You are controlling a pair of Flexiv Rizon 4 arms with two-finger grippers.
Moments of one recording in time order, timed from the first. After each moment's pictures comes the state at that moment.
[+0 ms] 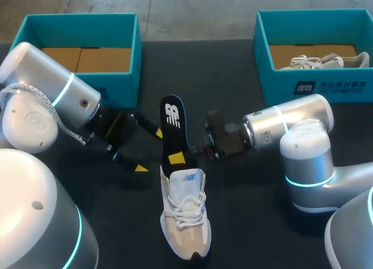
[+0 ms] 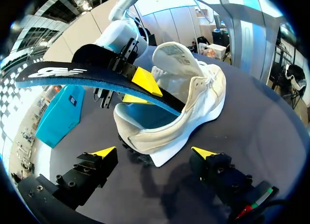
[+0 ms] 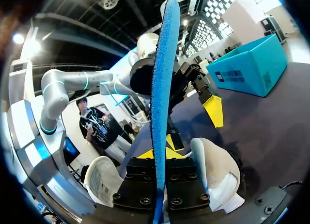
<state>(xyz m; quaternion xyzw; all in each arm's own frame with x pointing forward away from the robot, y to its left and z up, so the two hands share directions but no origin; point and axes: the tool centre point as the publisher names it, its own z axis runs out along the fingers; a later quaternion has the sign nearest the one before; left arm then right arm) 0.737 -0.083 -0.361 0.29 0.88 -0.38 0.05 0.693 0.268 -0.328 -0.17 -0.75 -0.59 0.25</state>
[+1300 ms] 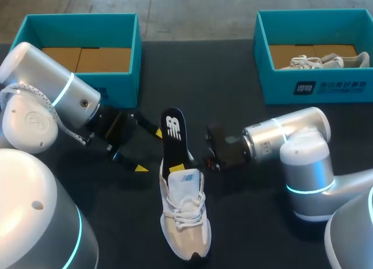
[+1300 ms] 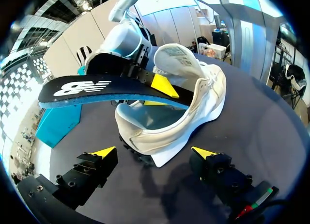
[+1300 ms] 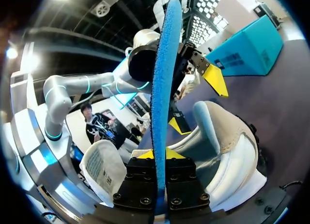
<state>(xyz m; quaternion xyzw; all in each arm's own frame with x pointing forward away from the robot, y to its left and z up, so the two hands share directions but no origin) 0.737 -0.083 -0.361 0.29 0.88 -0.38 0.05 0.668 0.267 -0.348 -0.19 -0.73 -0.58 0.31</state>
